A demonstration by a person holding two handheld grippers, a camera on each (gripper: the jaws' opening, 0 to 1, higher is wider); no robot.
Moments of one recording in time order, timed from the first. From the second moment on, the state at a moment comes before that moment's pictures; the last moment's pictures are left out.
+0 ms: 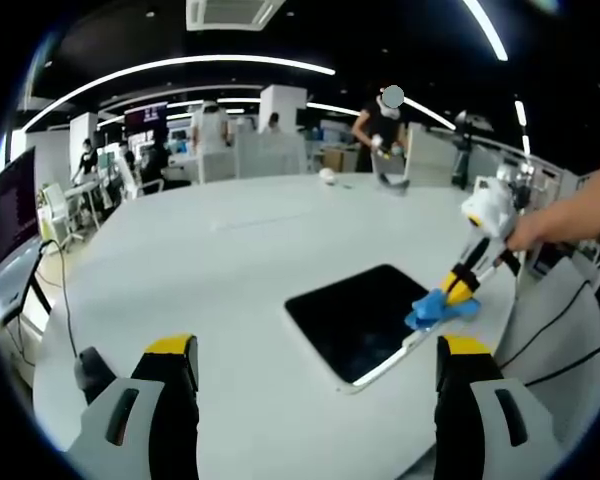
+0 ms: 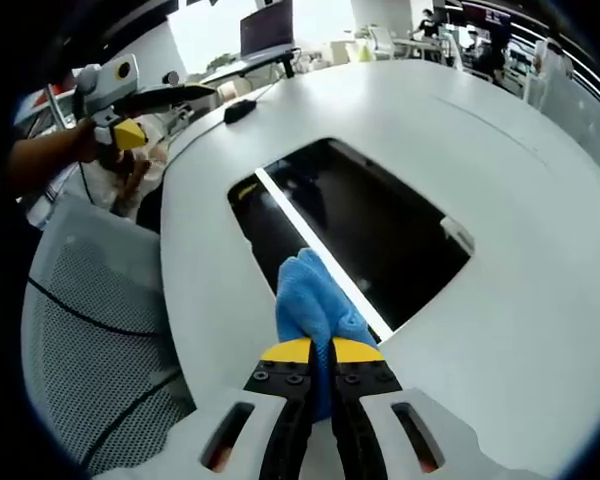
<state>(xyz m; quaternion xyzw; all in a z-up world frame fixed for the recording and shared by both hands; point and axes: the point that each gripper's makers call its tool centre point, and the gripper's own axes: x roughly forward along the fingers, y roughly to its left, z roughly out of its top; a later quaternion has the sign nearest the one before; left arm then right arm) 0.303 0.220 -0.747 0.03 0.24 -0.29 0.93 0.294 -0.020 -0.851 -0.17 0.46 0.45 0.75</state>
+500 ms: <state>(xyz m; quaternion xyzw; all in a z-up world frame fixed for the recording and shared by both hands) 0.301 0.214 -0.754 0.03 0.25 -0.30 0.92 0.299 -0.020 -0.851 -0.16 0.49 0.47 0.72</state>
